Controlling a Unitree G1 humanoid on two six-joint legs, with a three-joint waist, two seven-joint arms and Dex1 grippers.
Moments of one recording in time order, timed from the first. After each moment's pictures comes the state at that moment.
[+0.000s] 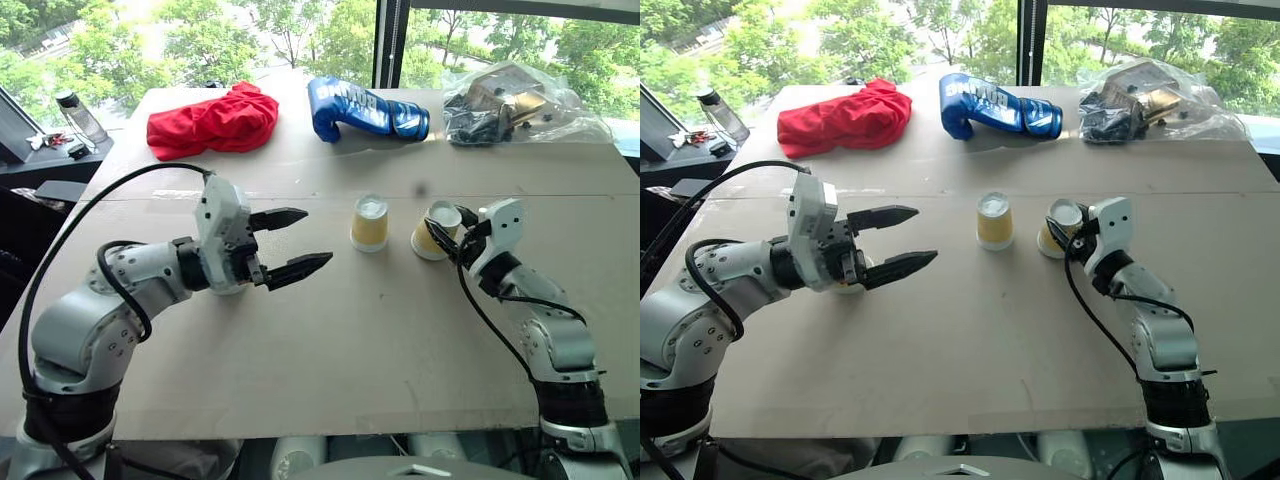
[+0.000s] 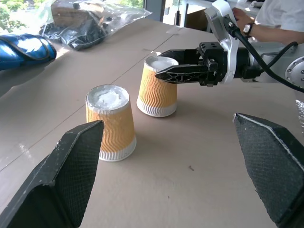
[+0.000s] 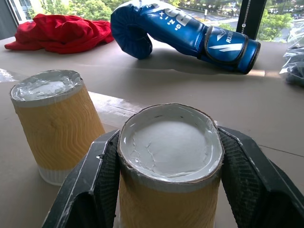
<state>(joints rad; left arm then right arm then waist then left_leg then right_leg) -0.21 0.80 0.23 -0.54 -0.79 0.71 -0.82 -0.29 -0.27 -0.02 -0.17 0.29 0.36 0.41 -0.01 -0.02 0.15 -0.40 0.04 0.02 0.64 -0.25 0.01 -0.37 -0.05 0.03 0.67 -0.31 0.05</state>
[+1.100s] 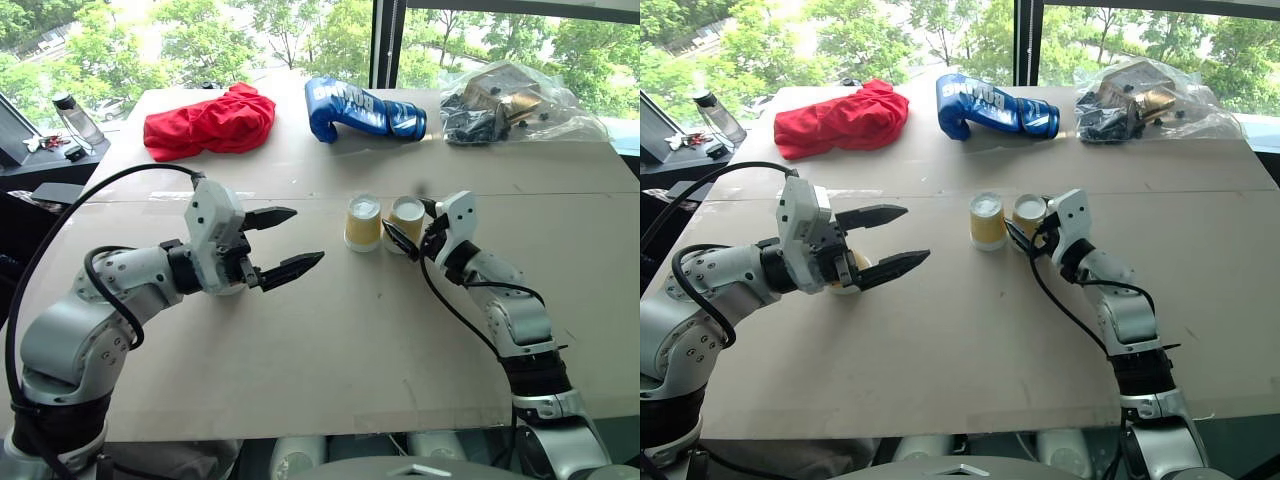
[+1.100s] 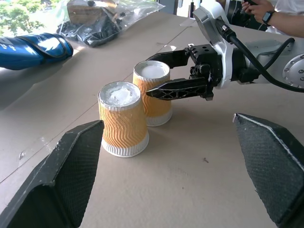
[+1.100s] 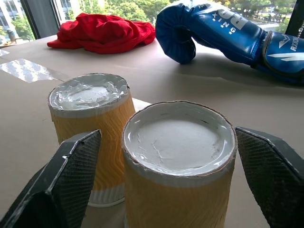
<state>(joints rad) -0.19 0.81 0.23 -0.56 -0.75 0.67 -0.80 -0.37 -0.22 0.07 -0.04 0.24 0.28 0.47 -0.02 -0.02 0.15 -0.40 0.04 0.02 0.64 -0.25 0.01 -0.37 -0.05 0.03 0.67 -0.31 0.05</state>
